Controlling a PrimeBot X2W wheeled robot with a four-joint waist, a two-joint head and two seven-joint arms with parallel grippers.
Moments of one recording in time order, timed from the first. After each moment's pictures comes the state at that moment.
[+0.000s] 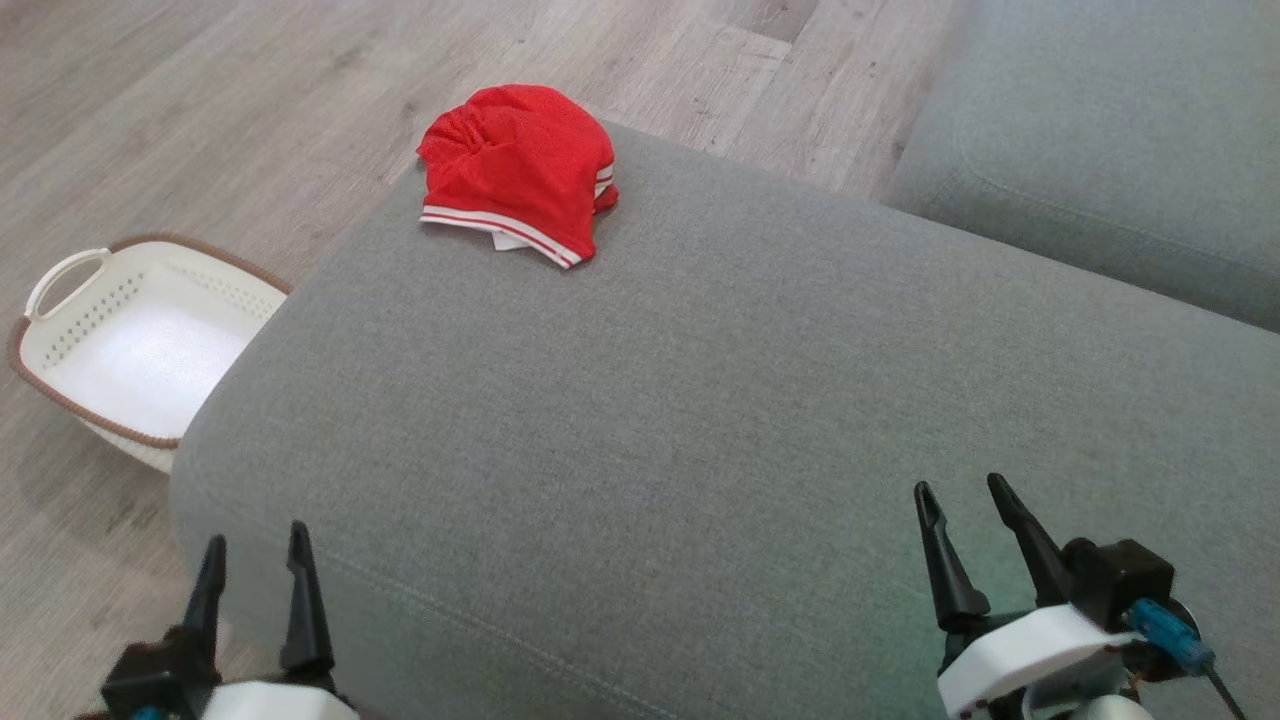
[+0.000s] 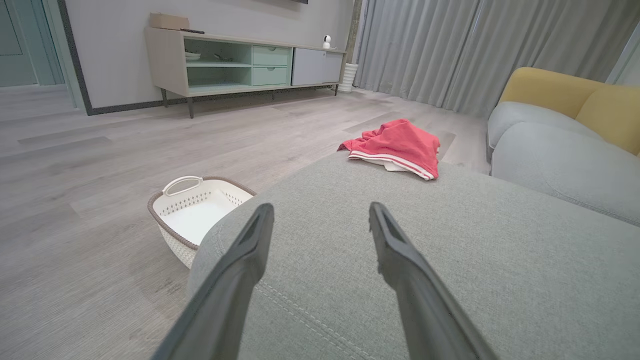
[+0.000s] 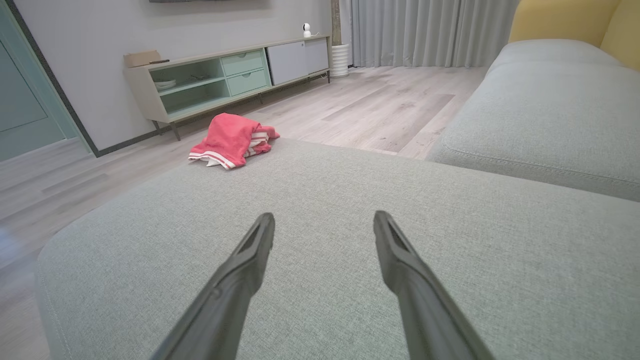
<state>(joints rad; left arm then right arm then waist) 0.09 0.43 -0.41 0.06 -0.64 0.33 -0.23 0.09 -0.04 0.10 0.17 0.18 0.12 -0.07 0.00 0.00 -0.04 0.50</state>
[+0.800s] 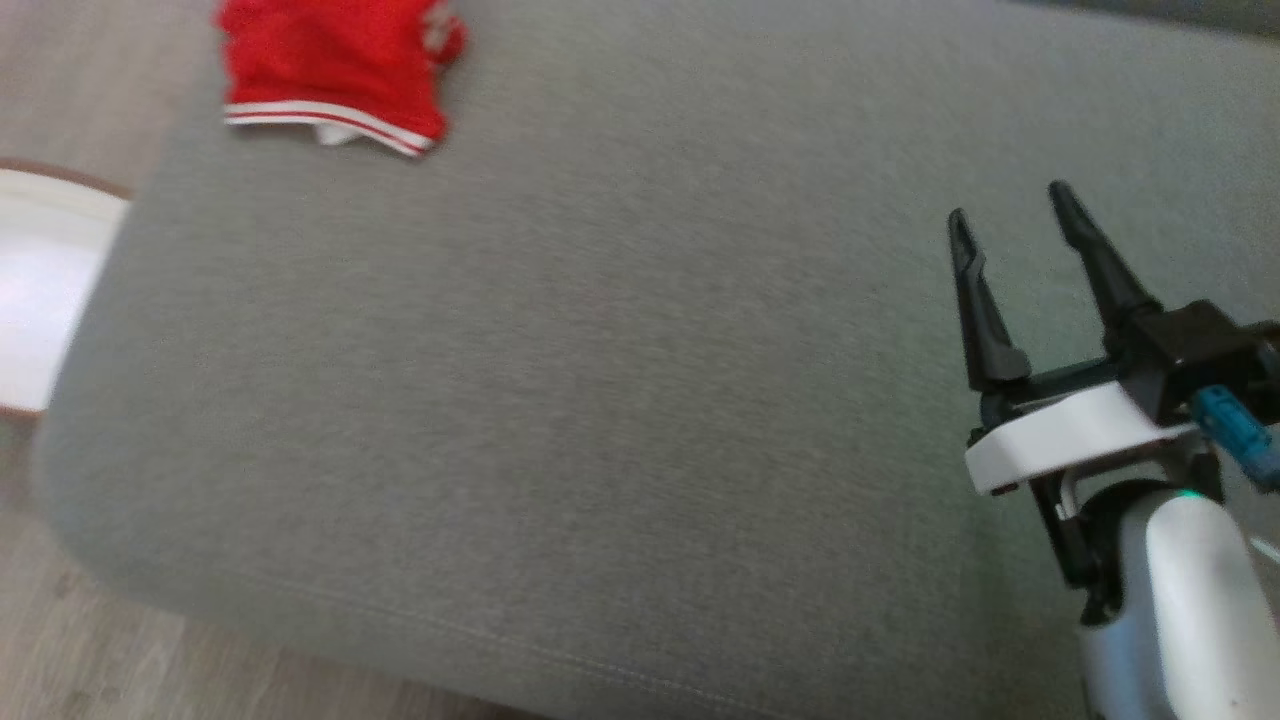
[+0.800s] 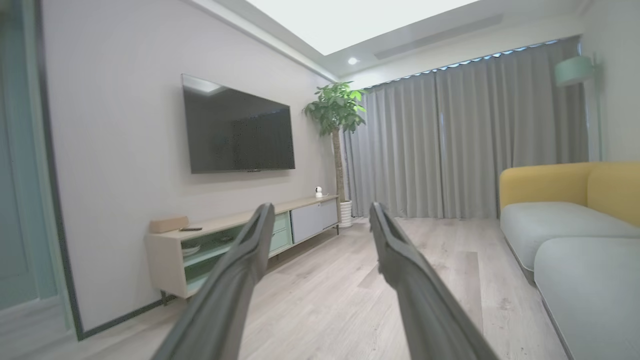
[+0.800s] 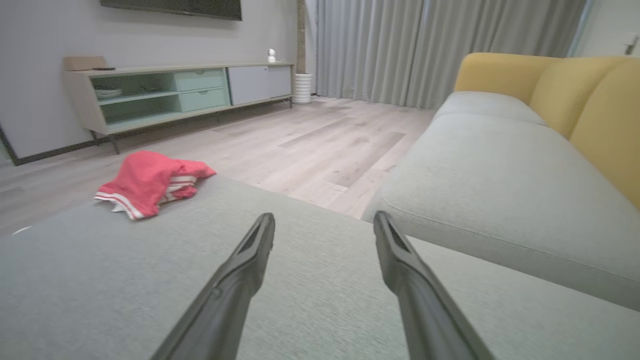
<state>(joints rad) -0.74 0.76 -0.13 0.15 -0.72 0.19 -0.04 -0.18 -0.05 0.07 -0.14 -0.04 0.12 0.12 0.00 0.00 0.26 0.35</state>
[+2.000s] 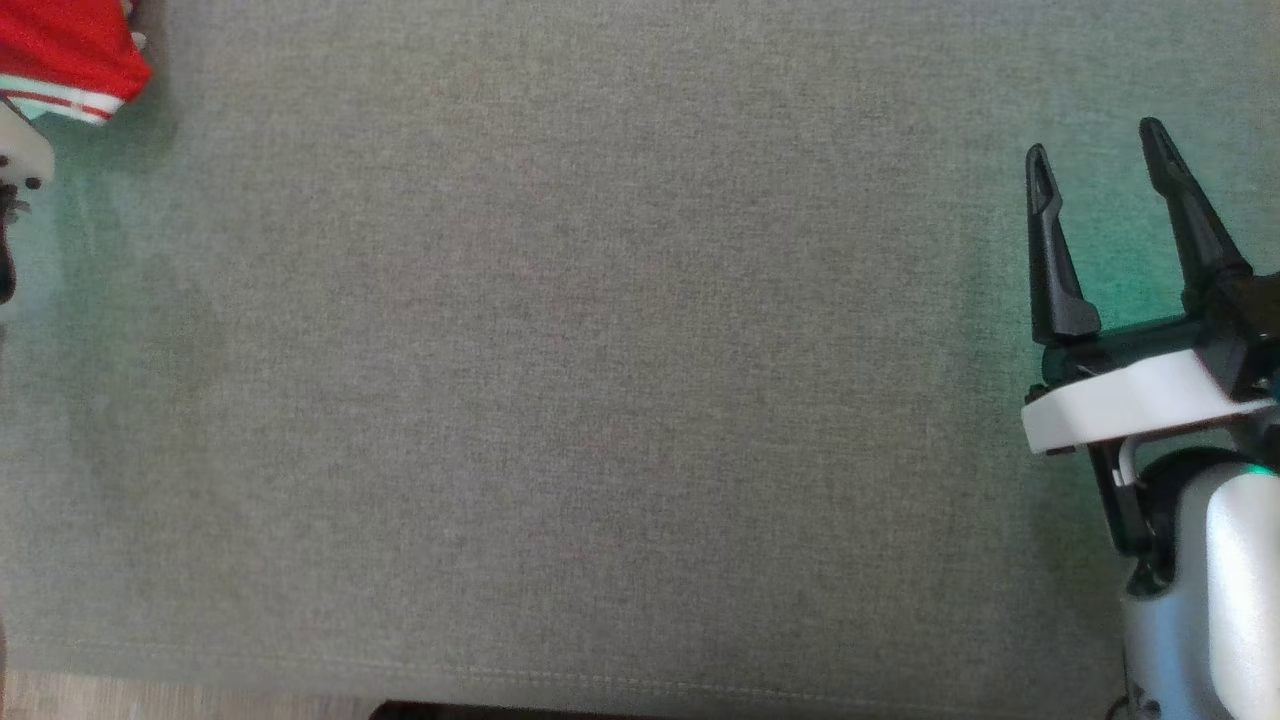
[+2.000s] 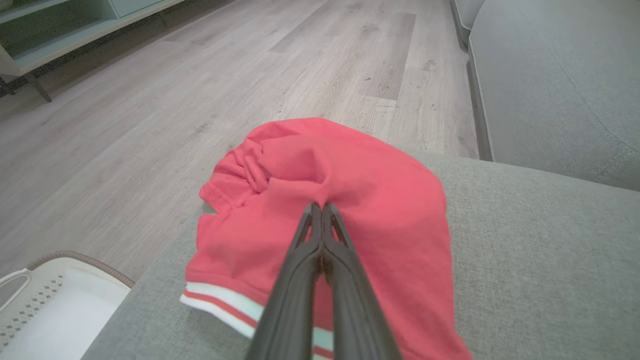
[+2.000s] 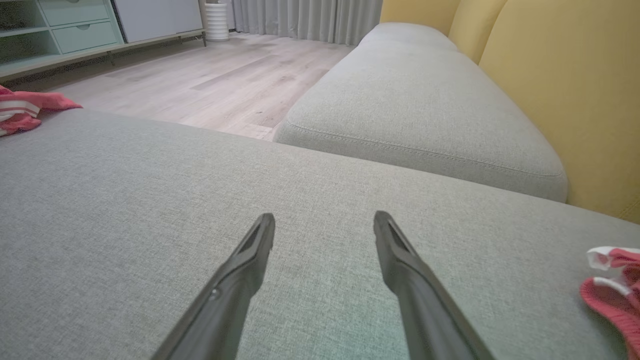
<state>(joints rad) -1.11 0.46 -0.37 1.09 -0.73 -0.10 -0.02 -0.23 -0.06 0.00 -0.22 -0.08 0.12 0.14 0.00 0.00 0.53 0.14</state>
